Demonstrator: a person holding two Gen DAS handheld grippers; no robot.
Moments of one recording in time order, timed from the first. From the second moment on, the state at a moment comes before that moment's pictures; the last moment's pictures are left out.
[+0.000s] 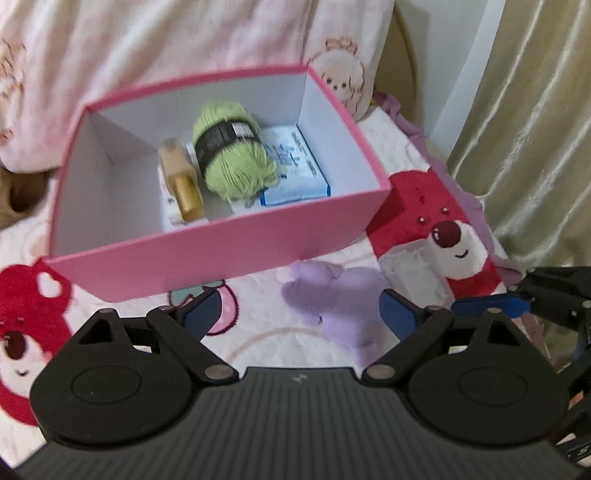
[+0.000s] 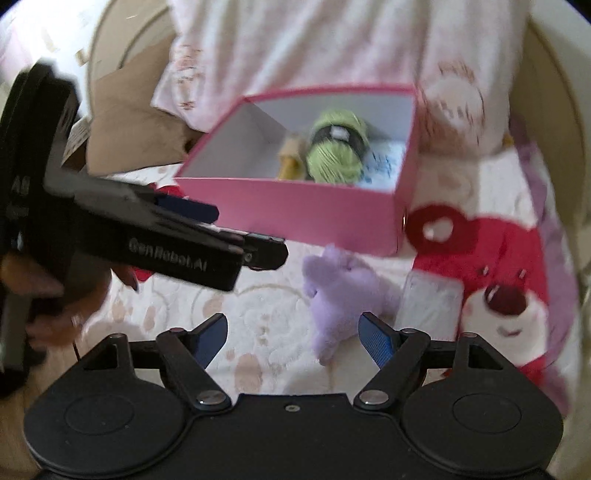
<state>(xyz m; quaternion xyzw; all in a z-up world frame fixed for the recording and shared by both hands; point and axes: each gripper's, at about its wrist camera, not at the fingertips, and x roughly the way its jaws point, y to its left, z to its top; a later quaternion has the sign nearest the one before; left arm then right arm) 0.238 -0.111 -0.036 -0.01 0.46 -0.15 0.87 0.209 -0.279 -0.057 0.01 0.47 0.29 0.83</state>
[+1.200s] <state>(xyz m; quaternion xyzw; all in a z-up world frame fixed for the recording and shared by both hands) 0.240 -0.065 -0.116 -0.19 0.53 -0.11 0.82 0.223 -0.237 -0.135 0.02 0.49 0.24 0.84</state>
